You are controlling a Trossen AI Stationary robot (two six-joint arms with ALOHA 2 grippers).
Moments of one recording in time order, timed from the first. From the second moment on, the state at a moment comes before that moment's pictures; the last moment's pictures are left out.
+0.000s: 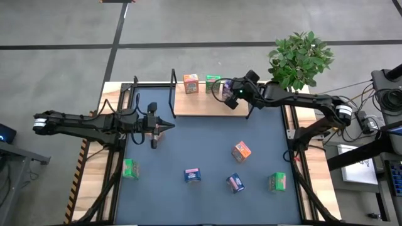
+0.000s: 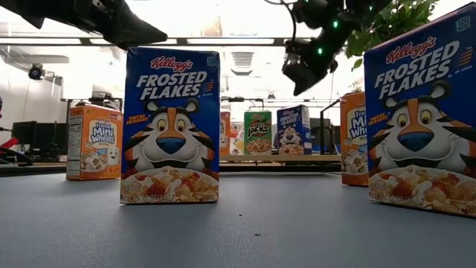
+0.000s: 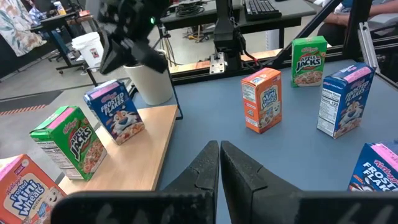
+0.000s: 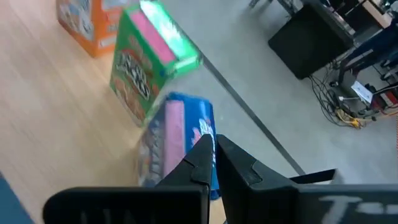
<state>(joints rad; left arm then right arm) 0.00 0.77 0.53 0.01 -0.12 0.18 -0.39 1.43 1.10 -0.38 0.56 -0.10</state>
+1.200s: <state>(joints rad) 0.00 0.77 0.53 0.00 -0.12 0.18 -0.40 1.64 1.12 -0.41 0.65 -0.20</state>
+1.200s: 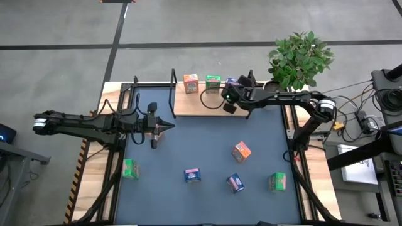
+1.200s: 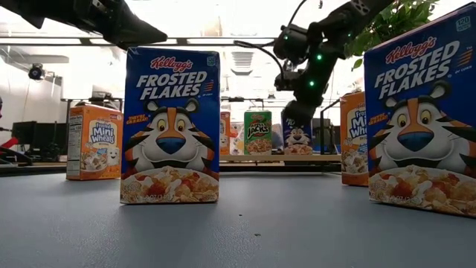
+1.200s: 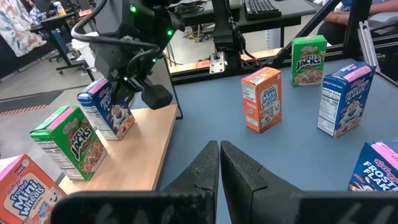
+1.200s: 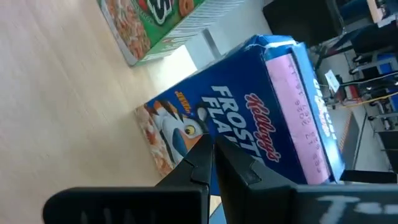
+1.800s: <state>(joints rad) 0.00 0.77 0.53 0.00 -0.12 0.18 -0.48 1.69 1.12 -0.38 0.53 -0.17</state>
